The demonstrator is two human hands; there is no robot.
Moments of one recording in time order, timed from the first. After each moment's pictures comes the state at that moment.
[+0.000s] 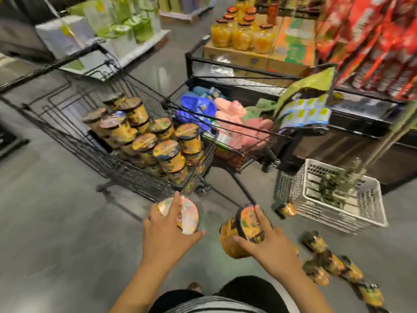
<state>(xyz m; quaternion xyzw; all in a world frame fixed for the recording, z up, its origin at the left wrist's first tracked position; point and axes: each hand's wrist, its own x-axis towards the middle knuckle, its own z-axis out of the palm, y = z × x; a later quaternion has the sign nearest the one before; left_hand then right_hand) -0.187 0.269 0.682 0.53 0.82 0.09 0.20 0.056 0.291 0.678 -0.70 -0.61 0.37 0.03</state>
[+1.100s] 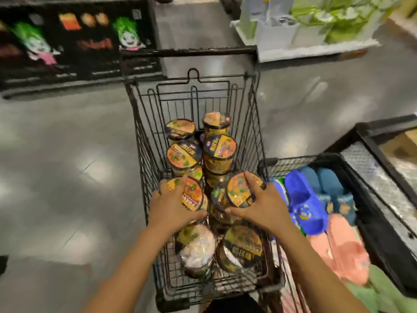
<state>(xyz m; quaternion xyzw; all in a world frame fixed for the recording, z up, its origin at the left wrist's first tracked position) -0.384 0.624 0.662 0.17 0.95 0.11 0.23 -0.277 0.843 0.667 -0.30 -0.92 0.24 -0.11</state>
